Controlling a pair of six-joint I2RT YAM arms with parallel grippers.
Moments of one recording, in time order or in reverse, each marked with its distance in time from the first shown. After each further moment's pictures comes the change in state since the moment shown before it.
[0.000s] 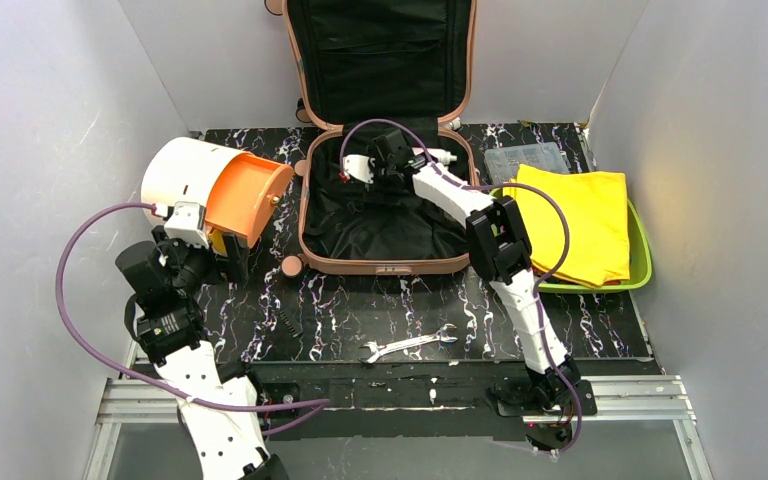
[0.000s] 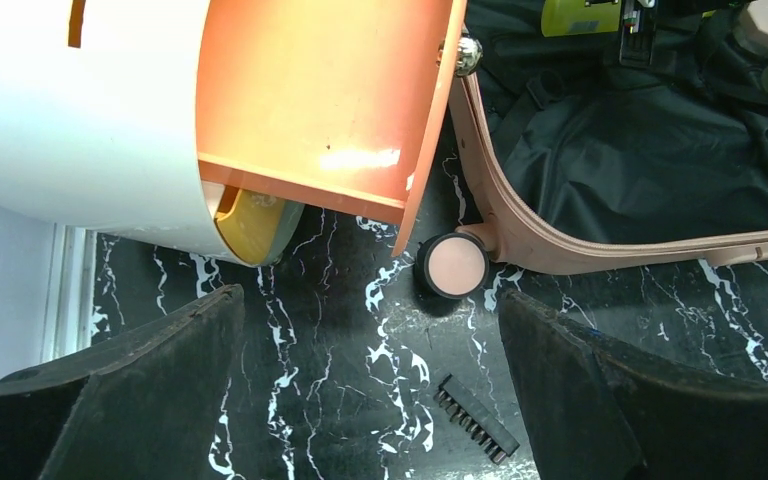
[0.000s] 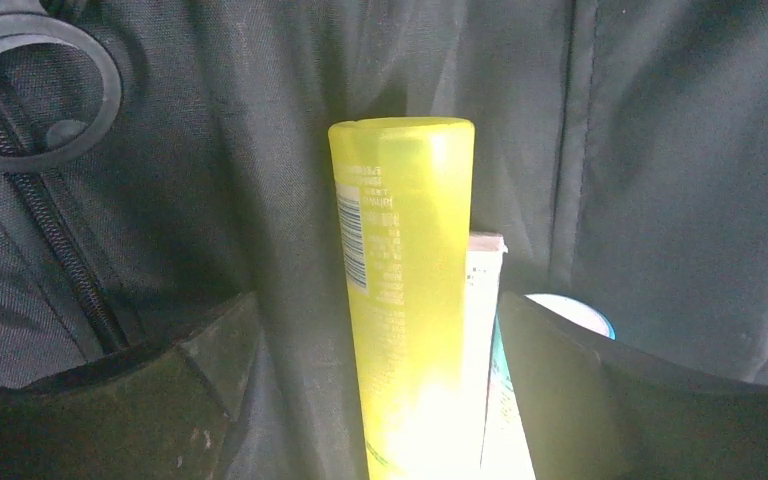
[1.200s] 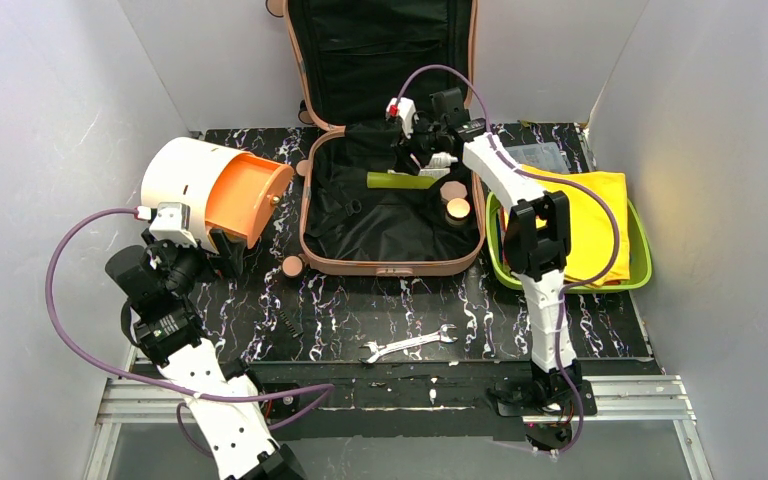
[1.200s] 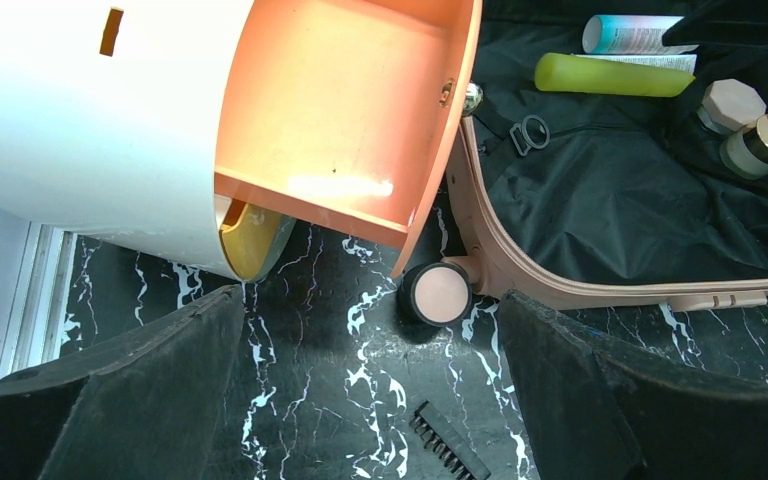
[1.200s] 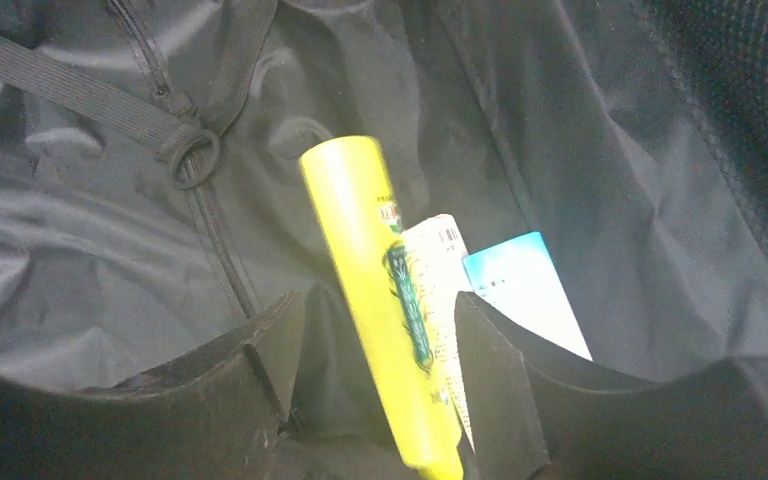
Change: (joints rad) left arm 0.119 -0.005 -0.024 0.071 0.119 -0.106; right arm -0.206 -0.150 0.024 -0.090 -0.594 0.437
